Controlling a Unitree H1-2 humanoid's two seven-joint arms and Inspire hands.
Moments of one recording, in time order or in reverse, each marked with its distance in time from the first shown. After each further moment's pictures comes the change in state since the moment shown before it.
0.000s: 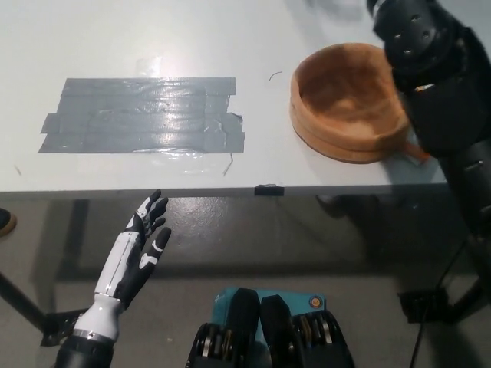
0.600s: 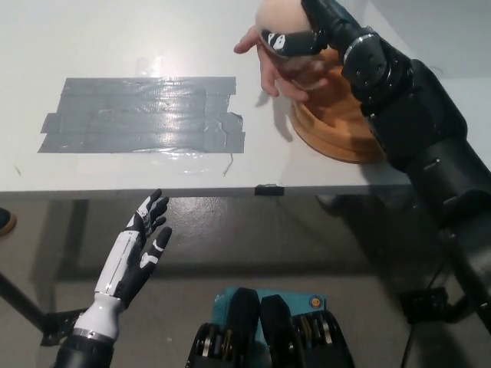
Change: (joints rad) left_arm -0.003 0.000 0.000 0.000 0.000 0.000 -0.003; right_arm -0.044 0.064 0.037 0.381 -0.002 -0.072 -0.065
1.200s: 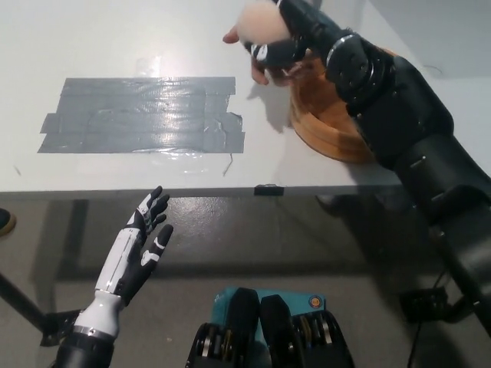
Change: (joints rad) left_arm -0.007 0.000 0.000 0.000 0.002 0.001 0.000; right_arm -0.027 0.020 0.074 0.022 -0.002 0.026 0.115
